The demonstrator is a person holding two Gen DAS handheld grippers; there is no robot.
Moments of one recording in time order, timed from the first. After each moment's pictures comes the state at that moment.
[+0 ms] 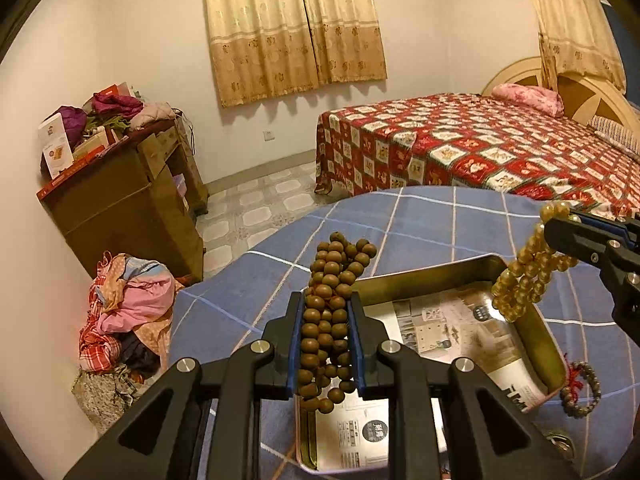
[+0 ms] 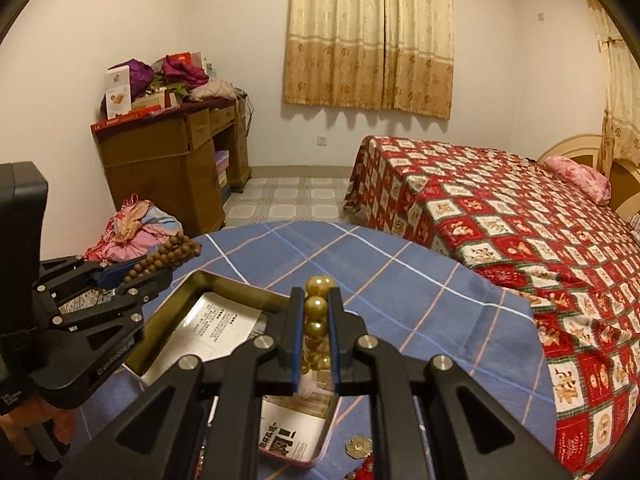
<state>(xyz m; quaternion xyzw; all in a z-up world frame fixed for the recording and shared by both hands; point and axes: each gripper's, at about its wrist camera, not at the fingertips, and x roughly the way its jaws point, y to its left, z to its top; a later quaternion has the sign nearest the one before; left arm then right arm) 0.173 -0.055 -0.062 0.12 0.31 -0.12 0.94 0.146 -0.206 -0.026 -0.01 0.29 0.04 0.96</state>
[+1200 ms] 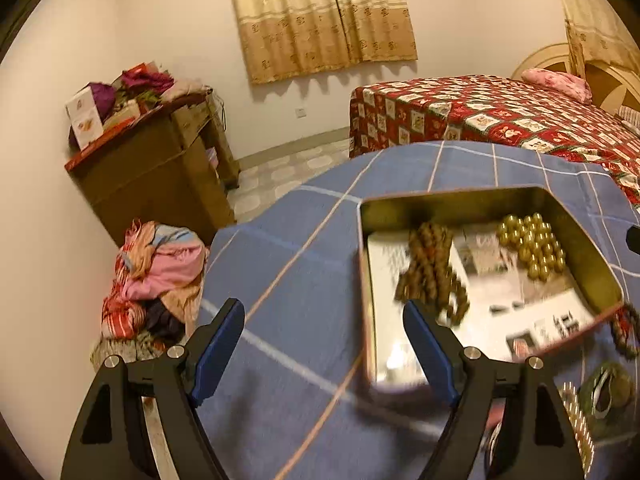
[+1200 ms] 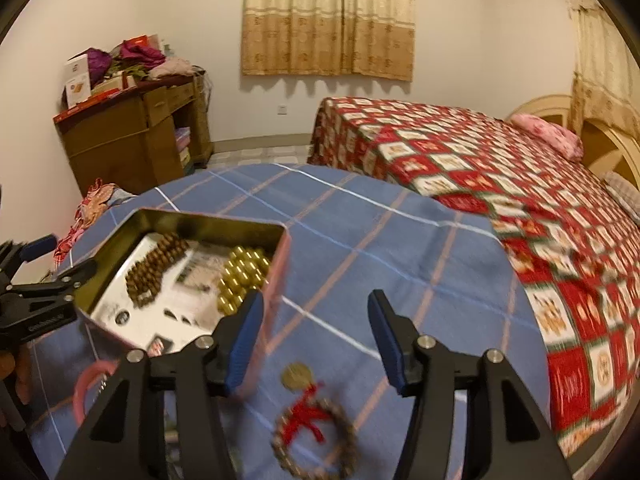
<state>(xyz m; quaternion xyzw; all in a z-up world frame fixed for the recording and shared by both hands) 0.140 -0.007 -0.106 0.12 0.33 -0.06 0.93 0.103 -0.253 -0.072 0.02 0.34 -0.03 0.94</state>
